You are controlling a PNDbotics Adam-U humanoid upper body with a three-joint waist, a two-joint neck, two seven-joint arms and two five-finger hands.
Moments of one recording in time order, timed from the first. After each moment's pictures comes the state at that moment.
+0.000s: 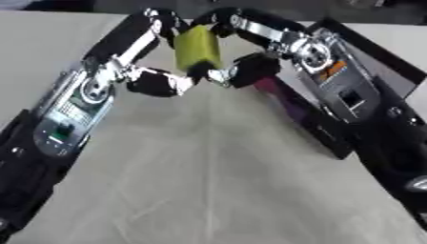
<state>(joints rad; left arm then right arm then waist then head) -0.77 0.45 -0.38 -1.64 -0.53 0.10 -0.19 -1.00 -0.26 0.43 -1.46 0.36 0.07 0.41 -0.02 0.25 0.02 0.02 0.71</state>
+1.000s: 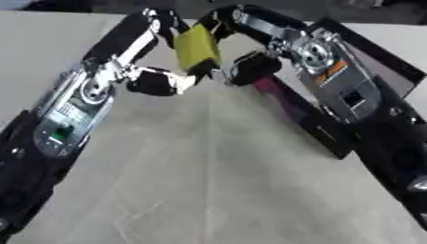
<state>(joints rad) -0.77 0.45 -0.38 -1.64 -0.54 0.11 -0.17 -1.00 -0.27 0.44 -1.47 0.29 0.11 0.35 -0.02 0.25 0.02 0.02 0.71</state>
